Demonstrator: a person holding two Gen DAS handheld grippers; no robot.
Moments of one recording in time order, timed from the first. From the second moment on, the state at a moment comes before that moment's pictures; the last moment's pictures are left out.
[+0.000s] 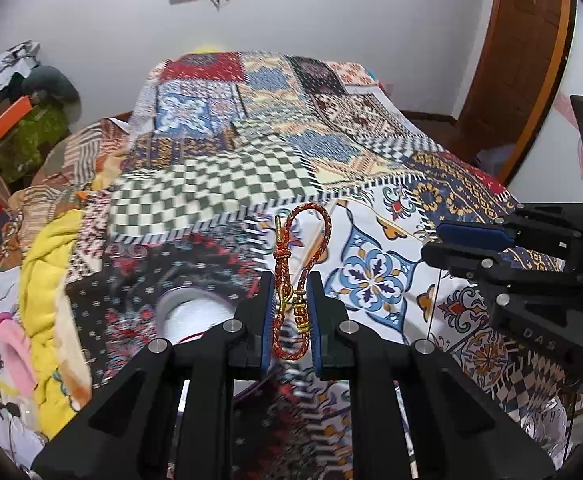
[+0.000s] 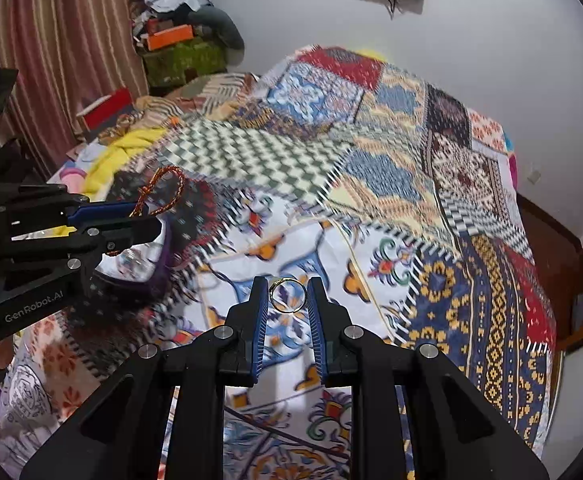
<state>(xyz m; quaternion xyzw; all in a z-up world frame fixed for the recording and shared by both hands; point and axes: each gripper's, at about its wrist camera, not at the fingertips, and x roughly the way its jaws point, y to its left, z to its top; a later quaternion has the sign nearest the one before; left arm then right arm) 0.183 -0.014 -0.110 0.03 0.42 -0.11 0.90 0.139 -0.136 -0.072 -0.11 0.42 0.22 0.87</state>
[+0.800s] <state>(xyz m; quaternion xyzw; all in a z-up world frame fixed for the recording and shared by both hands) 0.138 0.076 -0.099 -0.01 0.40 -0.07 0.91 0.128 -0.043 -0.067 -0.11 0.40 0.30 0.86</state>
